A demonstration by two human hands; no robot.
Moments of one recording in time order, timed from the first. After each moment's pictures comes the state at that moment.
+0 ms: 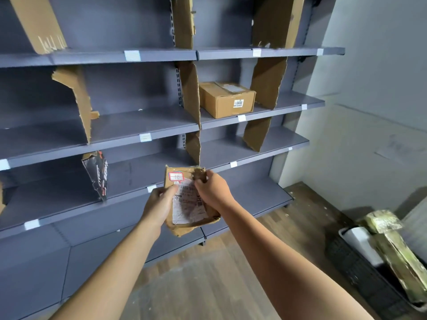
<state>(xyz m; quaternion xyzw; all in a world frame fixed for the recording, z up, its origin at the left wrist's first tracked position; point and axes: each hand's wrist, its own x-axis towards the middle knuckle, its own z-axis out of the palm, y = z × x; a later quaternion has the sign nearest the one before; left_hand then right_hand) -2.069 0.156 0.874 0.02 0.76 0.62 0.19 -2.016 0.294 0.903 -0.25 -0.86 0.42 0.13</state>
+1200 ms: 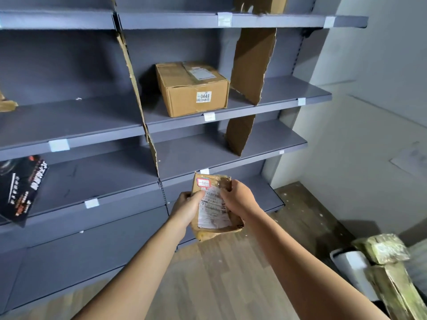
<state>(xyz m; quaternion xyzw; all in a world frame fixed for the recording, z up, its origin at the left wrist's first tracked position) -2.123 0.488 0.813 -0.01 0.77 0.57 0.29 -2.072 0.631 0.827 -0.30 -0.87 0.38 0.05</state>
